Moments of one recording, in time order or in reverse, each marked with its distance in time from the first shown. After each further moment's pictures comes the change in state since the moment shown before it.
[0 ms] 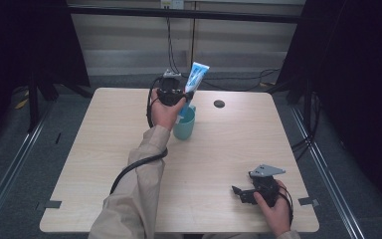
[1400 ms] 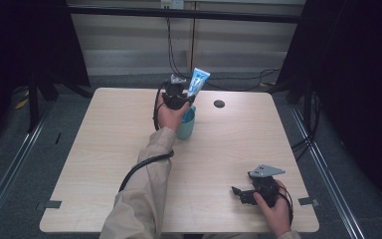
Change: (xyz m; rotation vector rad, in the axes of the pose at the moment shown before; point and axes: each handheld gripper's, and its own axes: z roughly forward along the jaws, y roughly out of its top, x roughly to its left) left arm 0.005 -0.021 0.029 0.020 0.067 0.040; right arm 0.000 0.000 0.000 -0.002 0.010 -0.015
